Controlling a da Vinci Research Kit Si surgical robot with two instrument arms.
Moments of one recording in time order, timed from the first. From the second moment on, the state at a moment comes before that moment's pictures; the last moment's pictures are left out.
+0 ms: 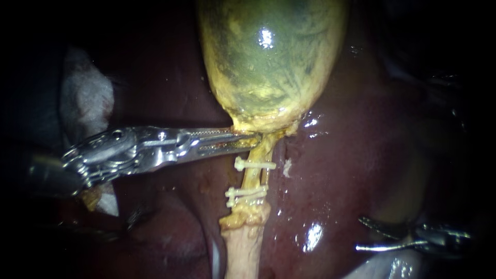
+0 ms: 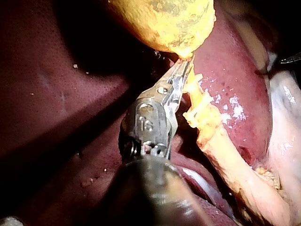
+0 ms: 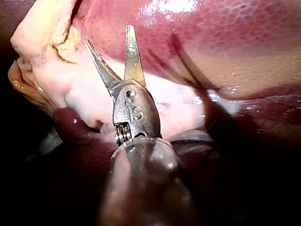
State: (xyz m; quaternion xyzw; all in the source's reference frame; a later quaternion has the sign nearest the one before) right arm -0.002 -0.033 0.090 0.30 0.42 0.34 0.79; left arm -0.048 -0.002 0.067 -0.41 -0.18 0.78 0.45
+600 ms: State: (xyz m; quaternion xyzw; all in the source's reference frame) right arm 0.001 -0.033 0.091 0.29 0.42 0.35 0.79; left arm -0.047 -0.001 0.062 -0.41 -0.21 0.77 0.43
